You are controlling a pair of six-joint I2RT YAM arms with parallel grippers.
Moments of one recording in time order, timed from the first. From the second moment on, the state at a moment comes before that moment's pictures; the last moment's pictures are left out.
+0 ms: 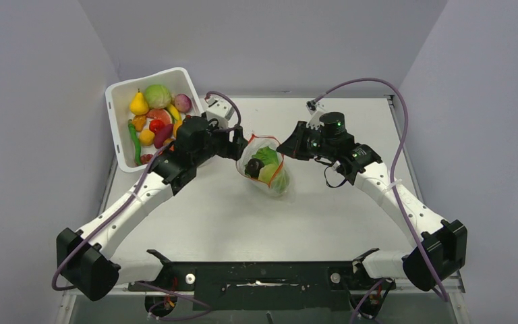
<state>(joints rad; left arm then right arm) -0.60 1.26 1.11 -0.18 0.04 -0.14 0.49 1.30 1.16 -0.36 -0.30 0.61</state>
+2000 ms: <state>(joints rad) 0.25 2.08 1.61 -0.06 -0.03 0.05 0.40 1.46 1.27 -0.41 -0.34 0.51</state>
